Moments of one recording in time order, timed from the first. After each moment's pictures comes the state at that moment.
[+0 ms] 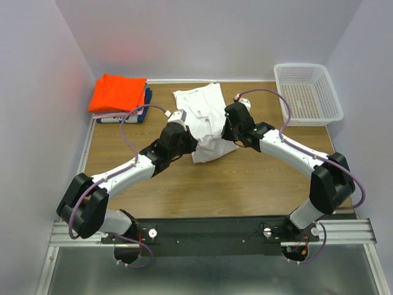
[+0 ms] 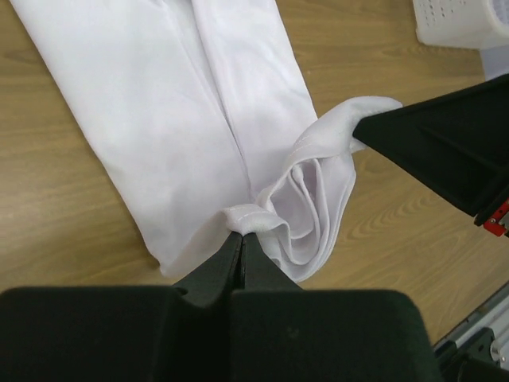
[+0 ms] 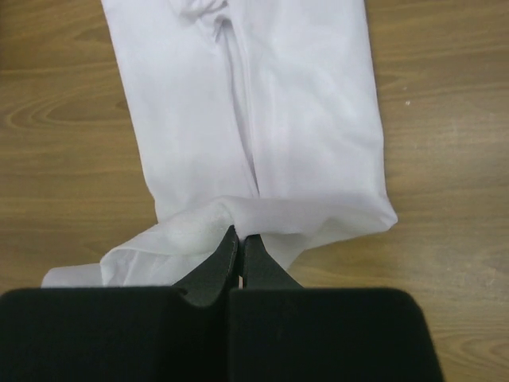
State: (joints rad) left arm -0.68 1.34 0.78 0.08 -0.08 -0.67; right arm 0.65 1.57 1.17 -0.35 0.25 0.64
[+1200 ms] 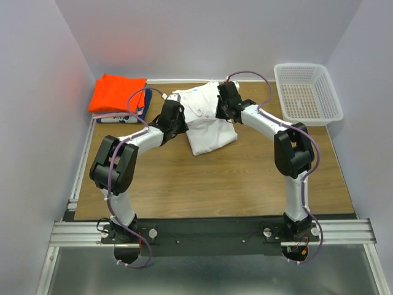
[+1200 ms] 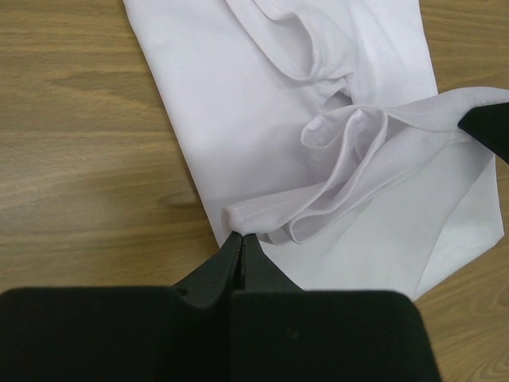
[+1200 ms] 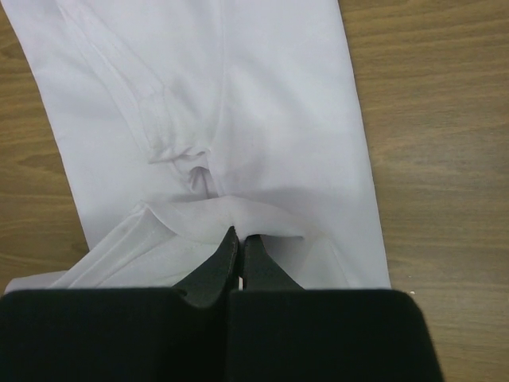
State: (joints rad) left arm -0.42 1.80 1.12 0.06 -0.03 -0.52; right arm 0.51 2.08 1.67 -0.34 0.21 0.48
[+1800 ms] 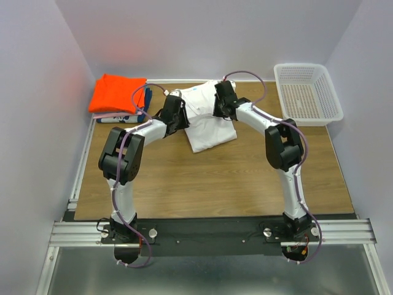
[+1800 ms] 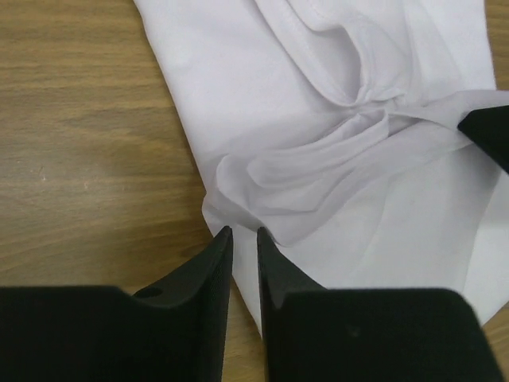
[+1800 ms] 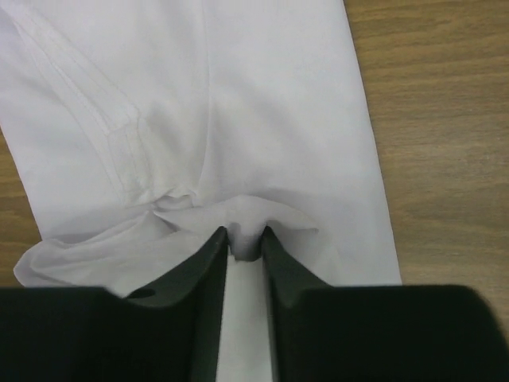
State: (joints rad) left arm -0.38 1.96 1.27 0.01 -0.02 -0.49; right arm 0.48 2.26 1.83 -0.34 0.19 0.47
